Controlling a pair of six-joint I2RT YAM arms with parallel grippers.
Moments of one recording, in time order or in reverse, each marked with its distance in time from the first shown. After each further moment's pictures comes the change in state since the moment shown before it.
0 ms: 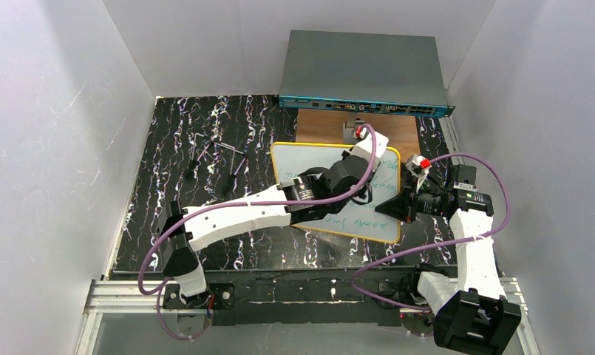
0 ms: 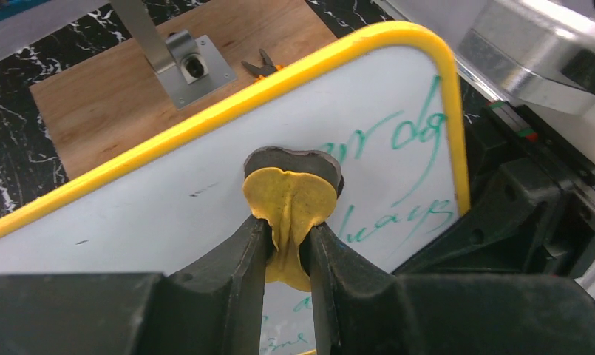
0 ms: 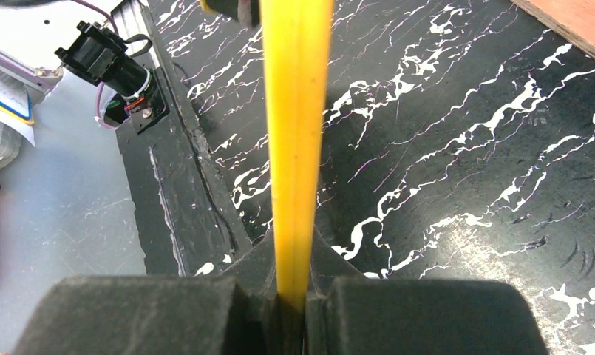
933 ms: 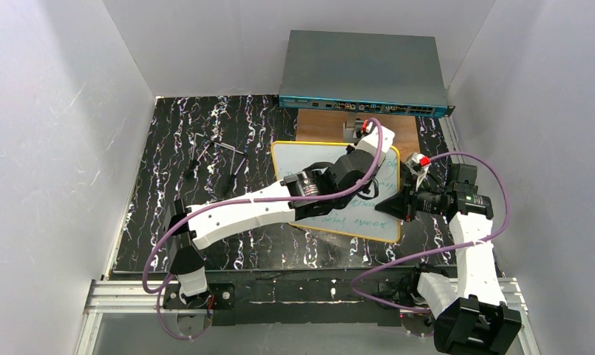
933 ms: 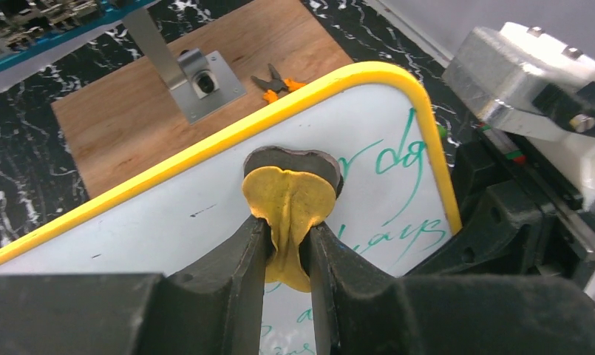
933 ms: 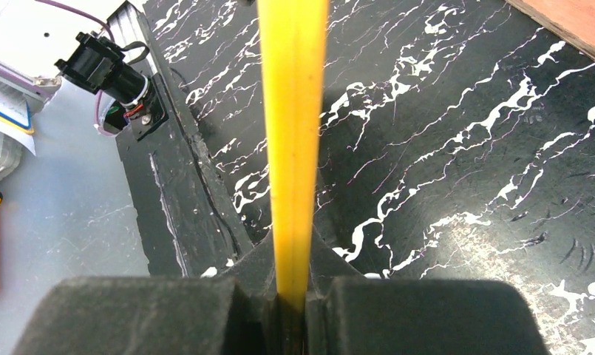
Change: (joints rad) left arm 0.005 0.035 0.099 -0.059 -0.009 0.016; right arm 0.014 -0.029 -0.002 0.071 0.022 0.115
